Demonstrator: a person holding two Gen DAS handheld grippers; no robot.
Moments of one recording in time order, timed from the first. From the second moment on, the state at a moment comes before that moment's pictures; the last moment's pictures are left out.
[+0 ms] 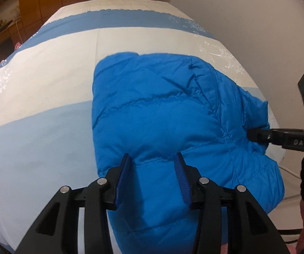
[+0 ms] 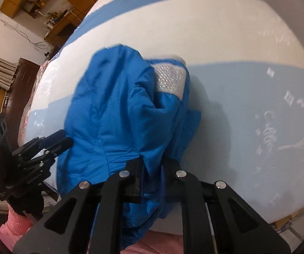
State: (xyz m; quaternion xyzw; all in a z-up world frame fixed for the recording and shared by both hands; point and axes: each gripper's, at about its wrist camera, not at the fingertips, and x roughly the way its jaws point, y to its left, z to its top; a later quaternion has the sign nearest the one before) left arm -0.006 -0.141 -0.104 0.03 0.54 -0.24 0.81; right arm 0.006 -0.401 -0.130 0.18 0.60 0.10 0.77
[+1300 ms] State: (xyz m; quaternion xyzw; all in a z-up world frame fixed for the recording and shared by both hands) left arm -0.035 -0.126 -0.120 0.05 0.59 -0.22 0.78; right arm -0.042 -0.333 -0.157 0.08 0.62 0.10 0.77
